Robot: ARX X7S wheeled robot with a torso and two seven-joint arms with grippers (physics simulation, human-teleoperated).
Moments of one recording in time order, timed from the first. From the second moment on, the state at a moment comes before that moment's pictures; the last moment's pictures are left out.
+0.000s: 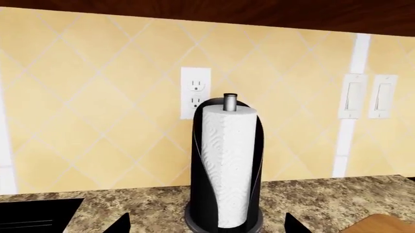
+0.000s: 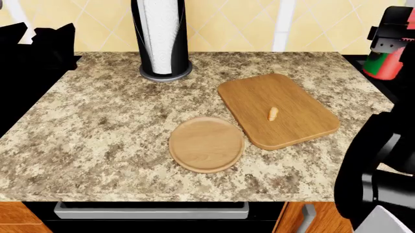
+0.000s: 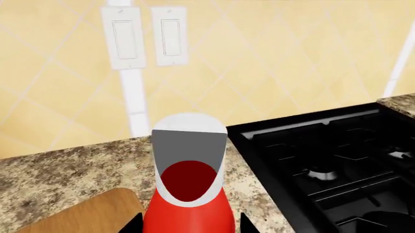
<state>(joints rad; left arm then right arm) -1.02 -0.61 -0.17 0.19 -0.70 -1.15 0.10 1.43 0.18 0.12 0.06 -1.09 1.48 -0.96</state>
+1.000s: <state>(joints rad) -1.02 -0.61 -0.18 0.19 -0.73 -1.15 0.08 1.06 0.07 0.34 -0.15 -0.84 1.03 -0.65</state>
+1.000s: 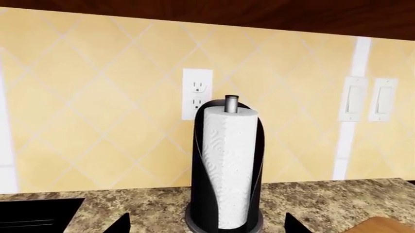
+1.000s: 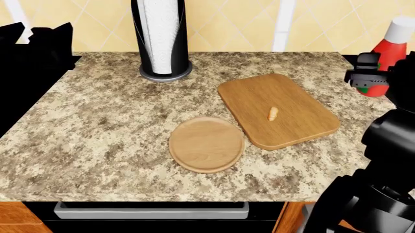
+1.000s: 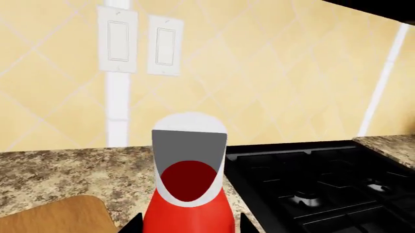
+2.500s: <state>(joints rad) -1.02 -0.63 -0.18 0.20 -0.75 -1.15 0.06 0.89 0.08 0.45 -0.01 -0.64 0.88 -0.33</state>
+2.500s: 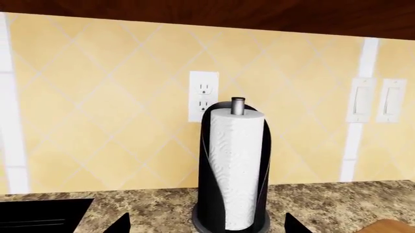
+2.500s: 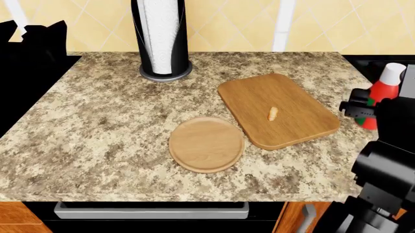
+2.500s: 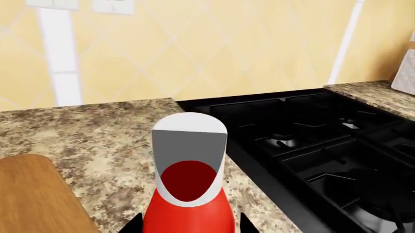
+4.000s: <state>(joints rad) -1.02 -0.65 -0.18 0.21 -0.78 -1.15 0.04 0.83 0.09 0.47 -0.07 -0.54 0.90 -0.23</state>
